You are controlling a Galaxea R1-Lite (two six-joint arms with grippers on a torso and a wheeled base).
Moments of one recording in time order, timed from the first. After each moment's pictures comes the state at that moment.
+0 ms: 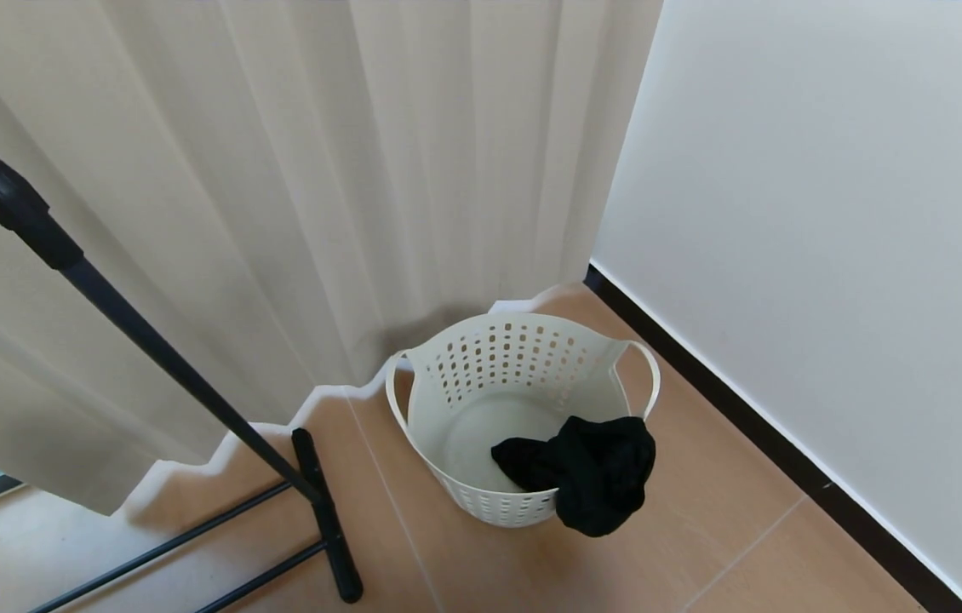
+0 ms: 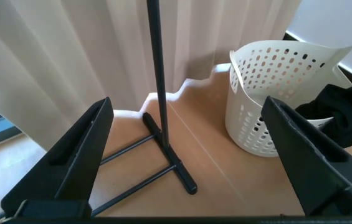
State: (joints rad) left arm 0.00 0.00 0.00 -0.05 0.00 0.03; right arm 0.01 0.01 0.00 -0.12 -0.04 0.00
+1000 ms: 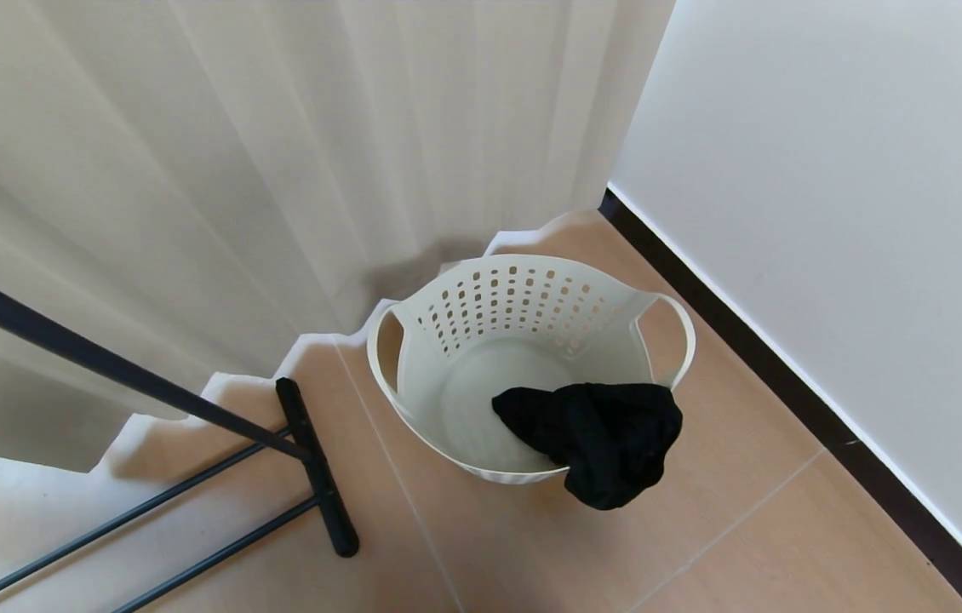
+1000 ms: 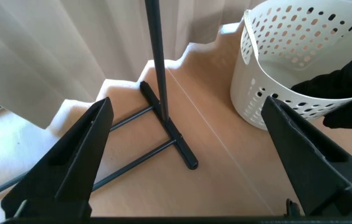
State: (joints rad) left arm 0.00 0.00 0.00 -0.05 0.00 0.03; right arm 0.01 0.01 0.00 -0.12 -0.05 -0.01
